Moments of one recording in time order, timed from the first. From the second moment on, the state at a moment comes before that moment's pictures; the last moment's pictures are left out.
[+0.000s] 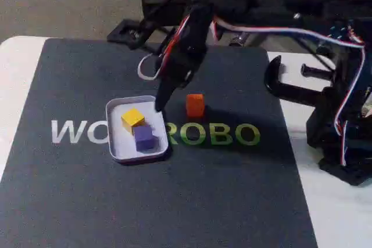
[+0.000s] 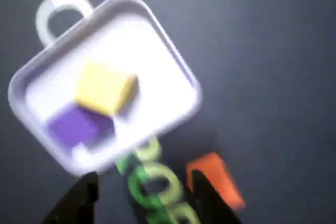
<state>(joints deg) 24.2 76.9 83.1 71.5 -88.3</state>
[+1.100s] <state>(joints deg) 33.6 97.1 114.4 60.1 -120.3</state>
